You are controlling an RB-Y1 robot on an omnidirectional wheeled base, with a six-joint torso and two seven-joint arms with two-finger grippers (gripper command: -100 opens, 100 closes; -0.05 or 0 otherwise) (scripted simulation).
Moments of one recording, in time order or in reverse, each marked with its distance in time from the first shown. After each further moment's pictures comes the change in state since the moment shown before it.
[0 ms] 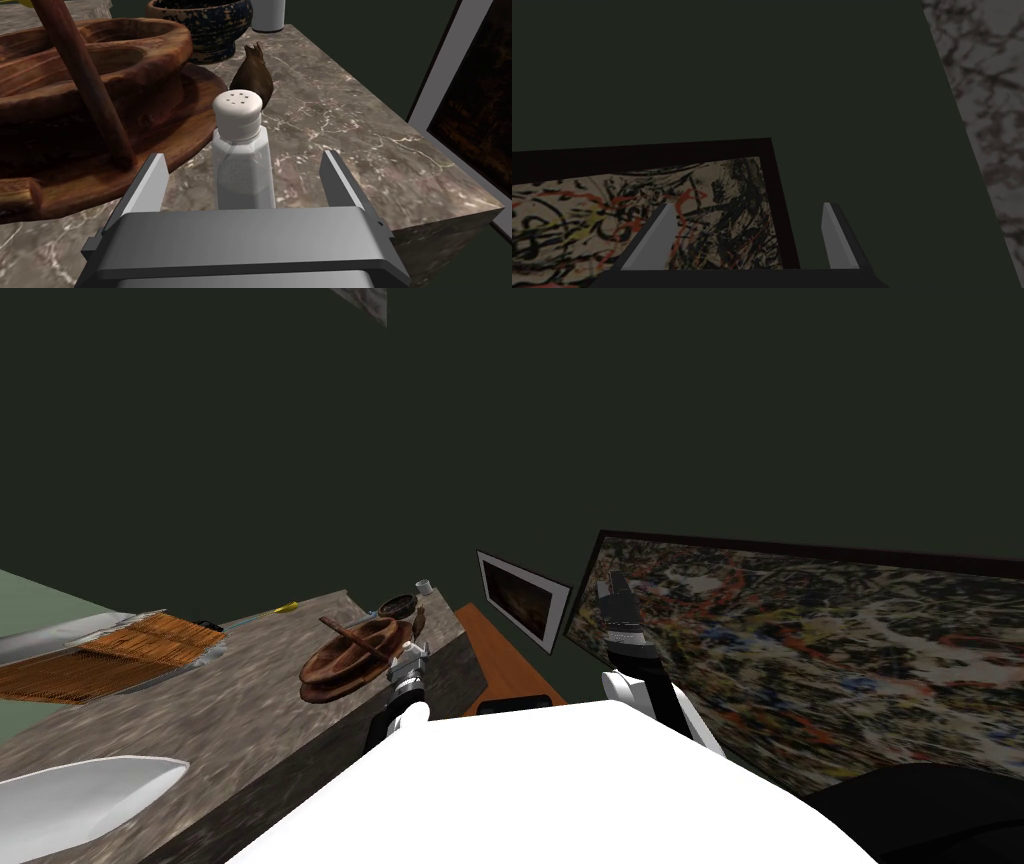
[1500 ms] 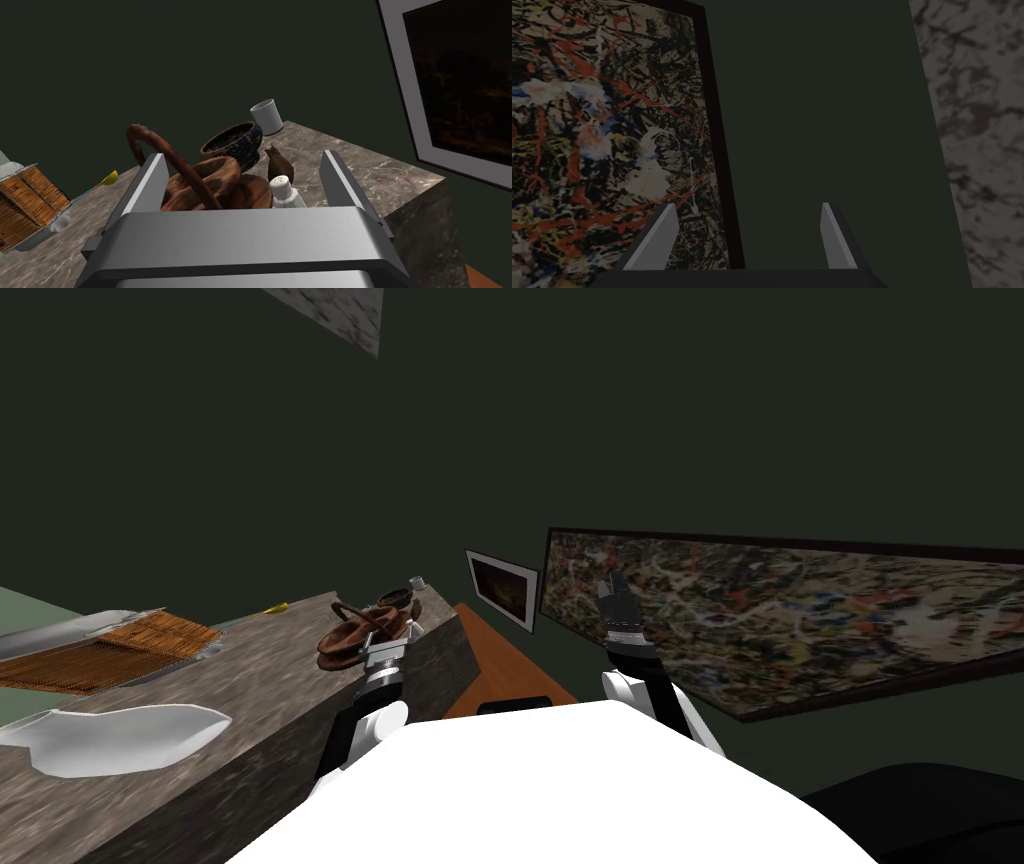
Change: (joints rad) left arm 0.040 0.224 -0.034 -0.185 -0.092 -0.104 -0.179; right arm 0.001 0.000 0.000 0.000 0.000 0.000 0.000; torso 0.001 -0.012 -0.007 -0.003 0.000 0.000
